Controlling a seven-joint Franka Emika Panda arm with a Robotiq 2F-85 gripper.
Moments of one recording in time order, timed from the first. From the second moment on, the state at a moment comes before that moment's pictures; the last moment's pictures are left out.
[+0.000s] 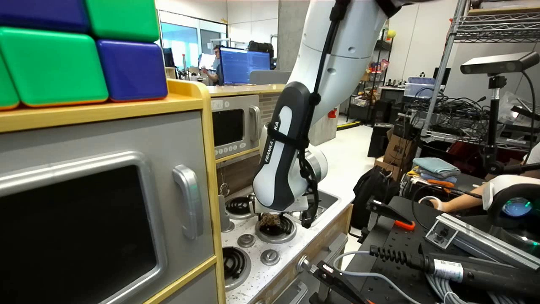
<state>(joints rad) 0.29 1.04 -0.27 -1.86 0.22 3.08 0.61</state>
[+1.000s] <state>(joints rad) 0.07 0.84 -0.18 -2.01 0.27 3.13 0.52</state>
